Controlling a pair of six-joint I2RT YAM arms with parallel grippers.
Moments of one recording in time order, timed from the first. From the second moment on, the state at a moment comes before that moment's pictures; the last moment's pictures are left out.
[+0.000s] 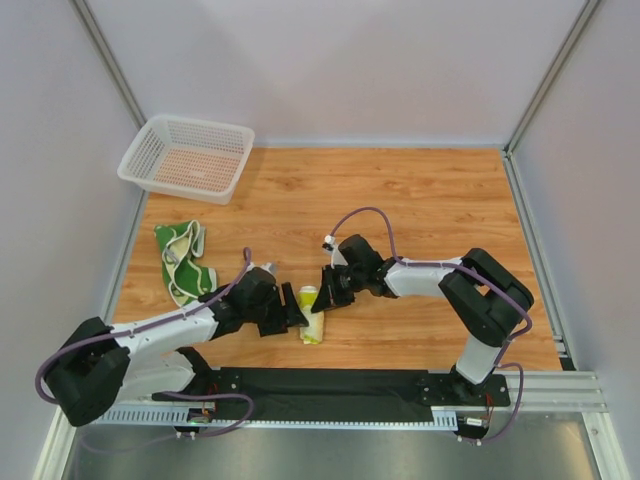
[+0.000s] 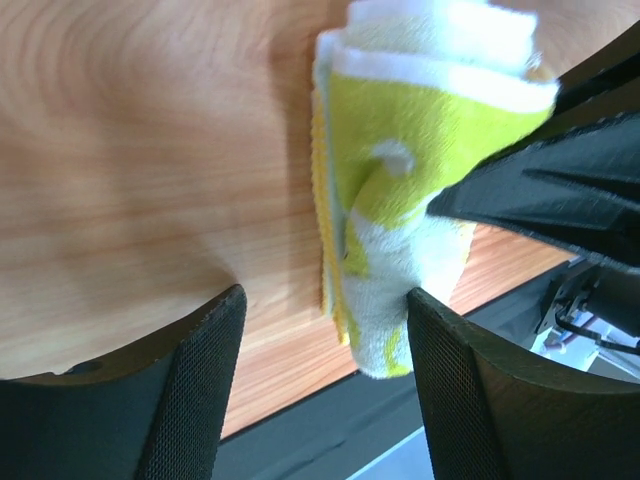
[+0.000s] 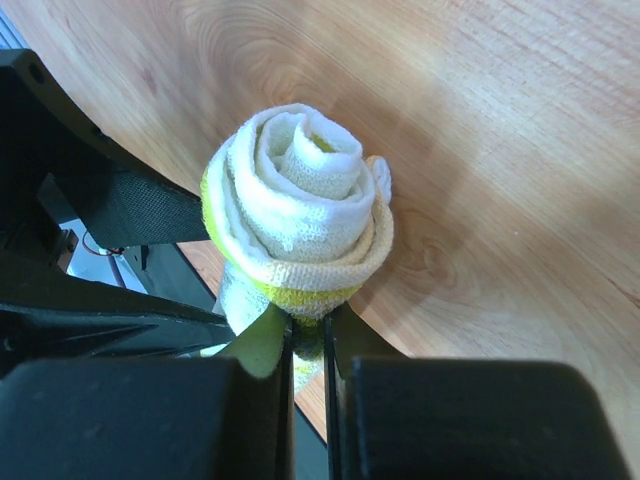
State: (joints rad) left arm -0.78 1.10 0.39 -0.20 0.15 -1.02; right arm 0.78 1.74 0.81 0.06 -0.54 0.69
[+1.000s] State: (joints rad) left arm -0.78 1.29 0.49 -0.09 0.18 -0.96; right arm 0.74 1.73 0.85 -0.05 -0.51 0.64
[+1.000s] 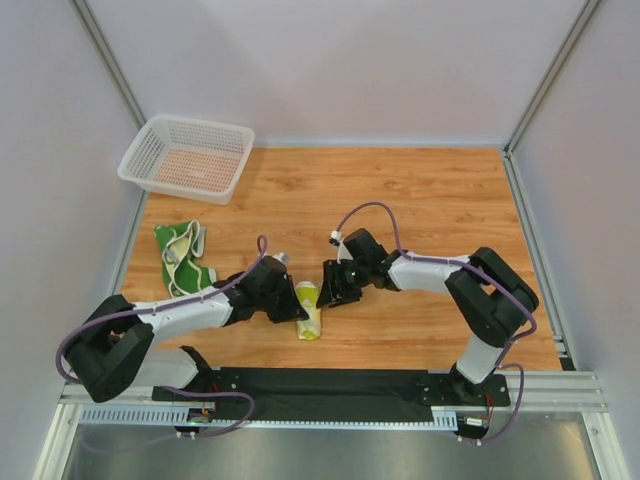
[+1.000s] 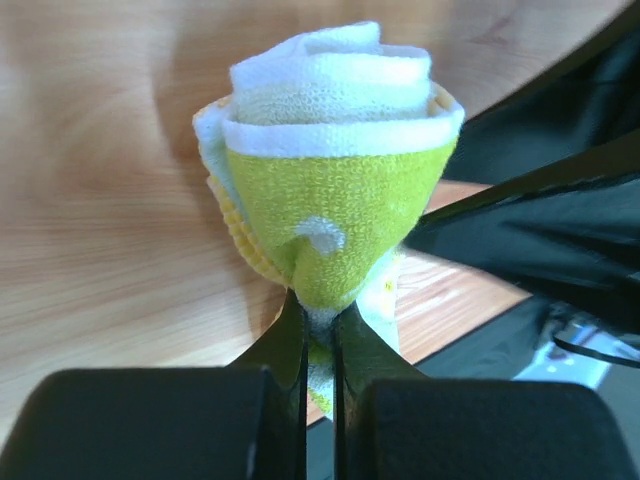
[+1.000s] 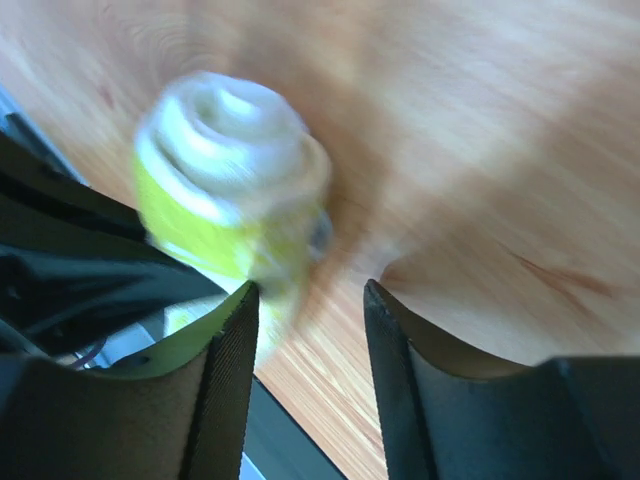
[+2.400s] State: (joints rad) left arm -0.03 2.09 2.21 -0.83 -0.08 -0.01; right arm 0.58 1.37 0.80 -0.37 -0.39 0.57
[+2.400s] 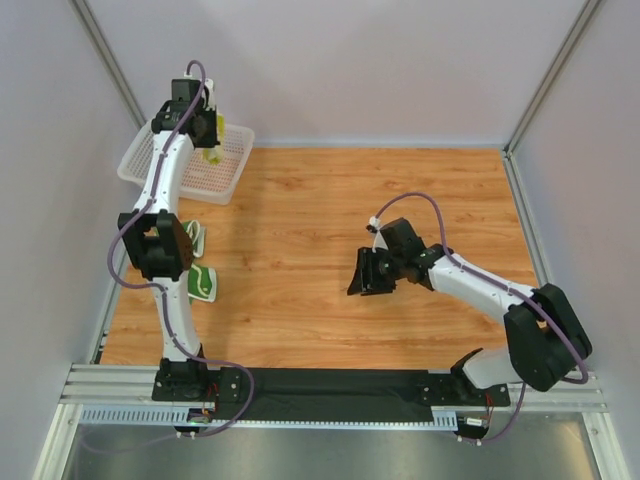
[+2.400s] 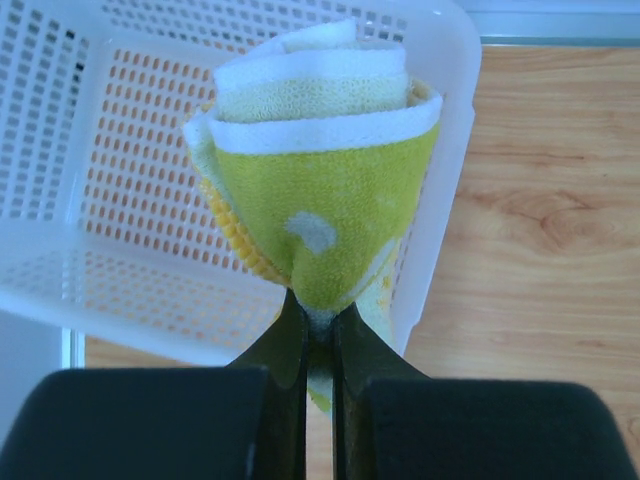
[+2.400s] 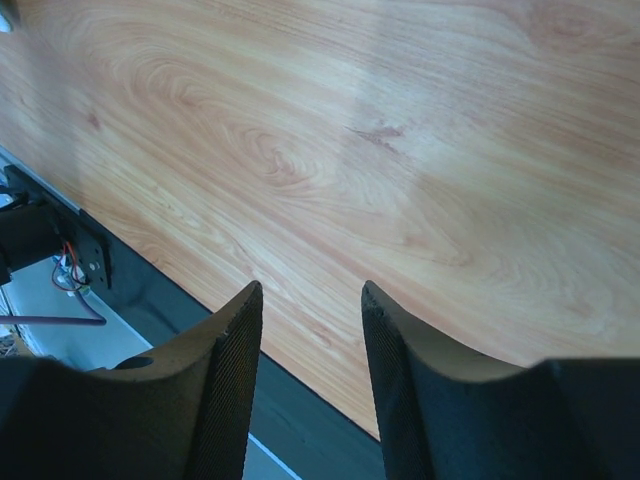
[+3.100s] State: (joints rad) left arm 0.09 2.54 2.47 -0.78 0.34 0.00; right arm 0.58 1.61 0.90 -0.32 -0.45 0.58
